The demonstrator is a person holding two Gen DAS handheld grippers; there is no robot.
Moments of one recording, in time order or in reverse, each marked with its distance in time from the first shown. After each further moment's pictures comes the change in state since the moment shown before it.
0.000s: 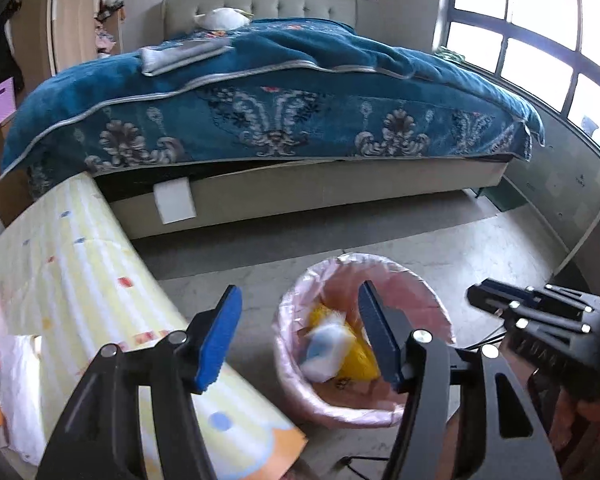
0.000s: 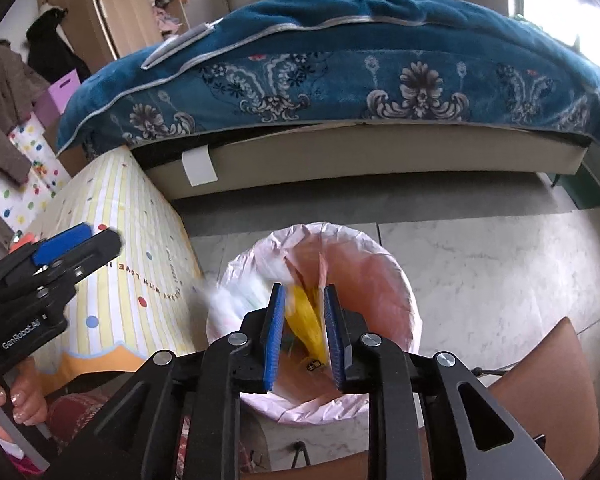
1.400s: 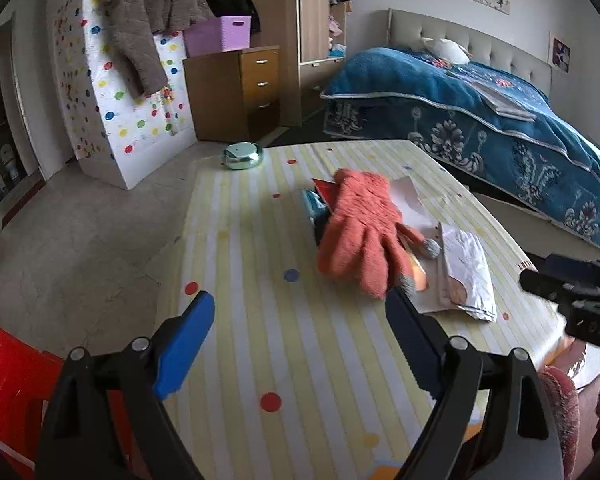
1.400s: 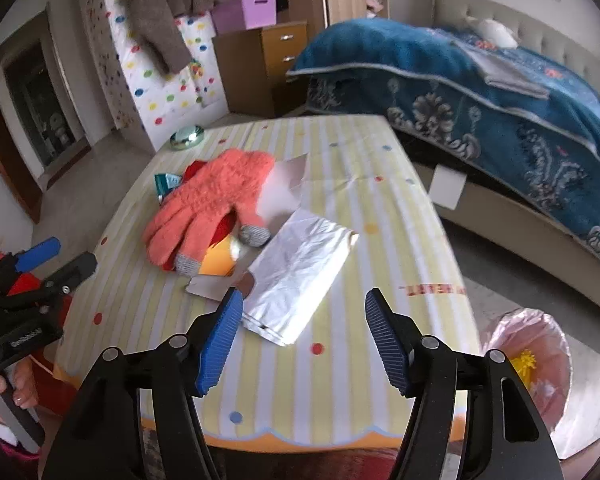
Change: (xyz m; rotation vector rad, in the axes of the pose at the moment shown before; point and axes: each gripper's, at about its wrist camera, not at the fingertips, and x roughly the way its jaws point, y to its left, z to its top) left arm -0.219 0.284 -0.150 -0.425 -0.042 0.527; right arm -0.014 0.351 -0.038 -0.512 0.053 0.309
